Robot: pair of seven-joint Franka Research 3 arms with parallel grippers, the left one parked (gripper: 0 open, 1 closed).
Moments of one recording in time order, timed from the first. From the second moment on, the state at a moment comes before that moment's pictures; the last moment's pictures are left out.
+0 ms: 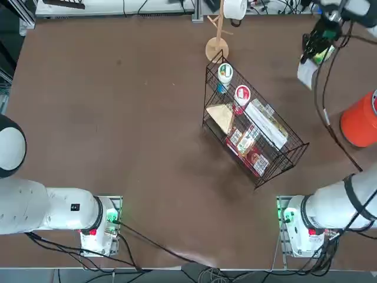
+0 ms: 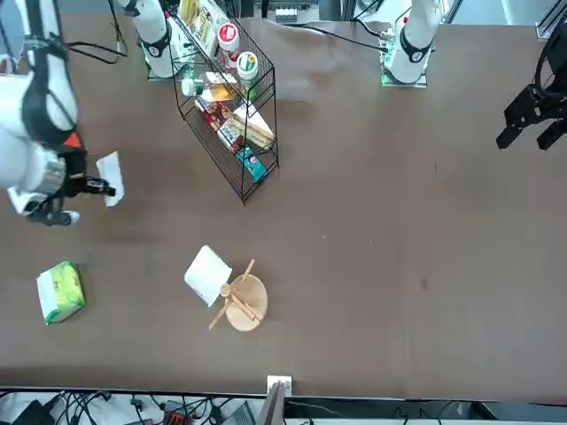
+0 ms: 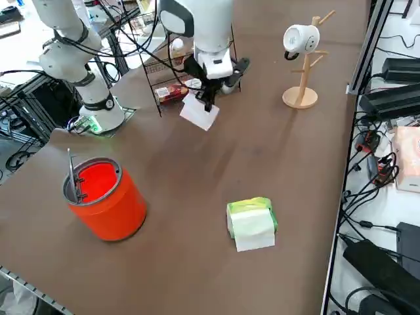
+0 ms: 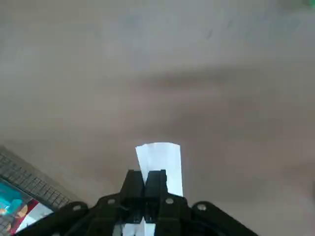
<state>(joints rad) 0.04 0.15 -0.08 -2.00 0.11 1.96 0.05</state>
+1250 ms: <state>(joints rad) 0.32 0.18 -0.08 -2.44 0.08 2.43 0.52</state>
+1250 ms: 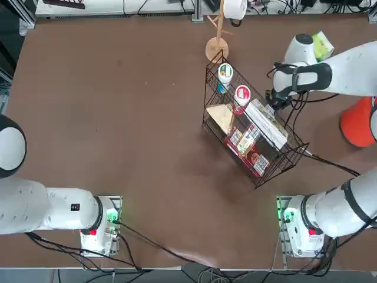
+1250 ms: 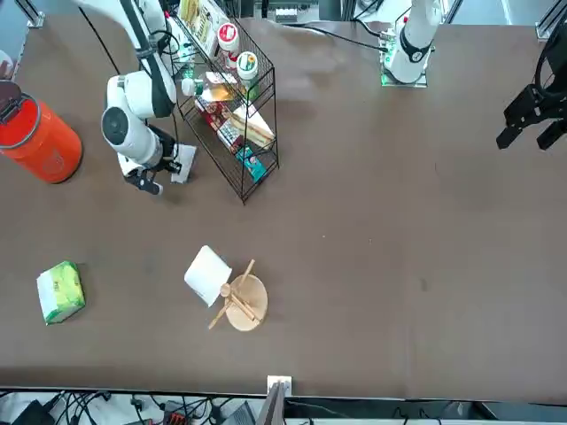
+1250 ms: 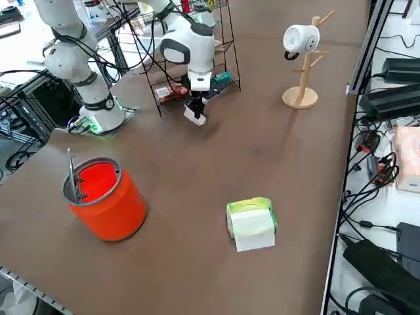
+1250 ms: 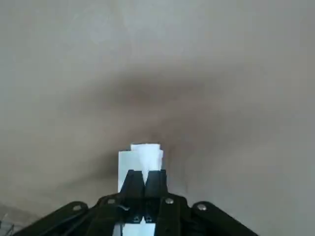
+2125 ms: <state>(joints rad) 0.29 0.24 -0.11 -2.44 -0.13 2.44 0.55</state>
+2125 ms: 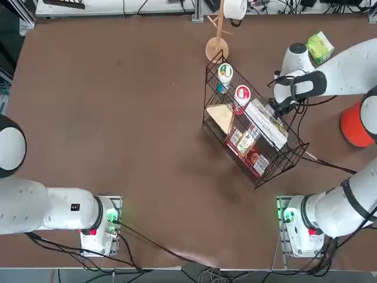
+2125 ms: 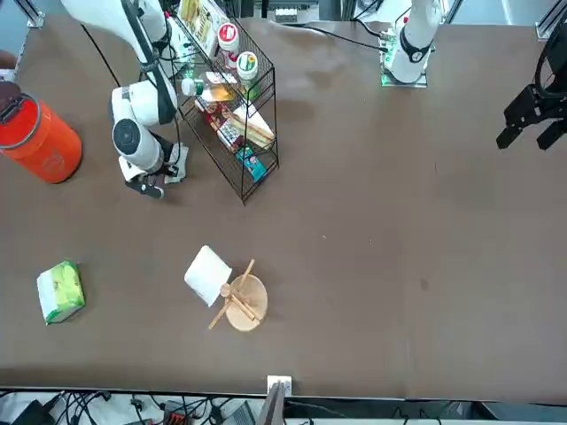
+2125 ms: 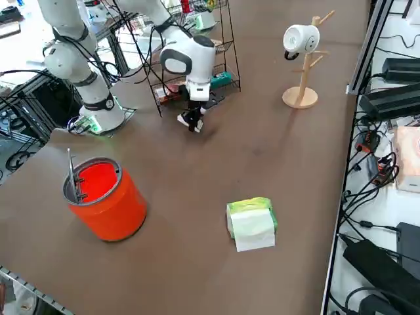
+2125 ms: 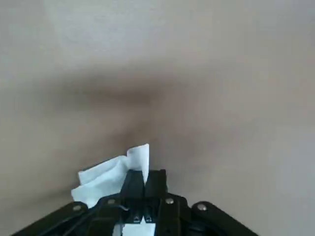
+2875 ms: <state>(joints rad) 0.36 0.24 -0.09 -2.42 -0.15 2.44 0.76</state>
